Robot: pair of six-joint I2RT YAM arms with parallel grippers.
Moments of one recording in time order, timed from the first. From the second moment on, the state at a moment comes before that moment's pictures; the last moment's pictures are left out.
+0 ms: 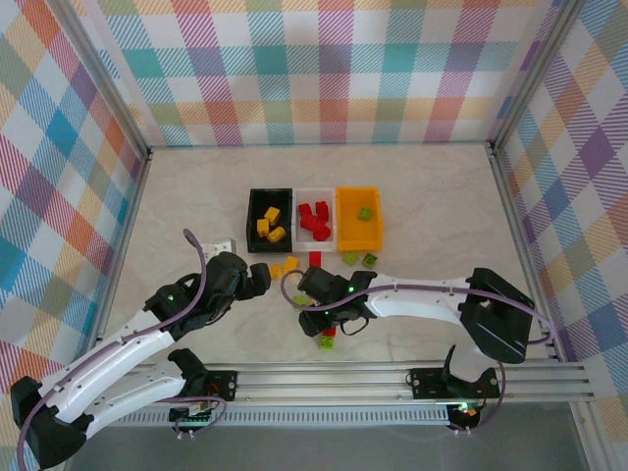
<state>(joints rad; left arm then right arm) -0.76 0.80 0.71 -0.75 -0.39 -0.79 1.15 1.60 0.97 -0.55 -0.05 0.57</state>
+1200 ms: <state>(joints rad) -0.76 0.75 0.68 -0.82 -0.46 -0.79 1.22 1.83 1.18 -0.64 -0.03 0.45</state>
